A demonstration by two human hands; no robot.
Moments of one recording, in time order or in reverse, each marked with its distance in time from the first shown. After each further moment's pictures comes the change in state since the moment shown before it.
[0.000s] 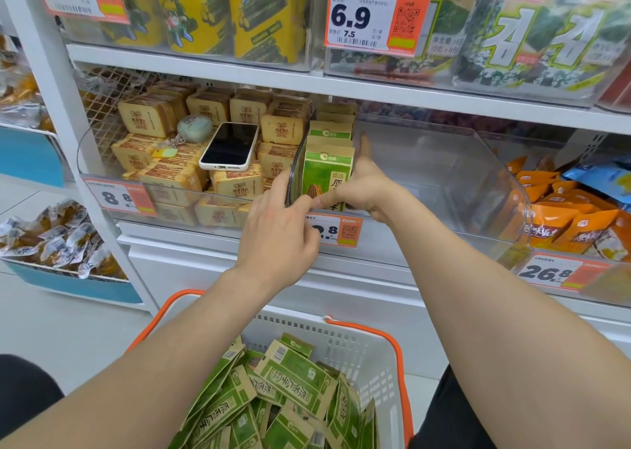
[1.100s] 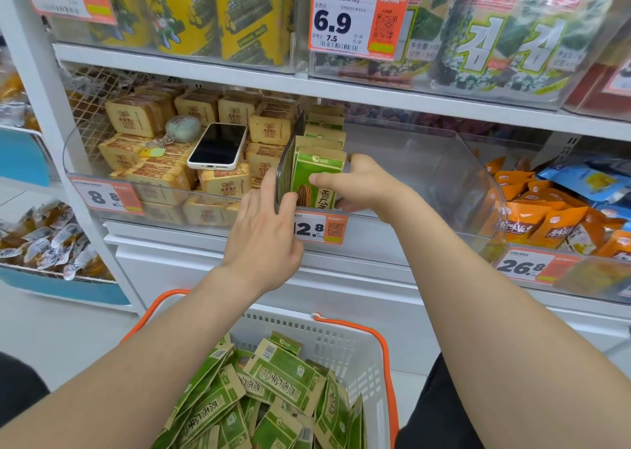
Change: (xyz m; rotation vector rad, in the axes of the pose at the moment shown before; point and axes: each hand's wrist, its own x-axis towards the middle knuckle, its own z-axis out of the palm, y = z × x) left_hand -0.006 -0.003 0.002 0.240 -0.080 0.078; right_hand -0.054 -0.031 -0.017 -0.120 0.031 0.015
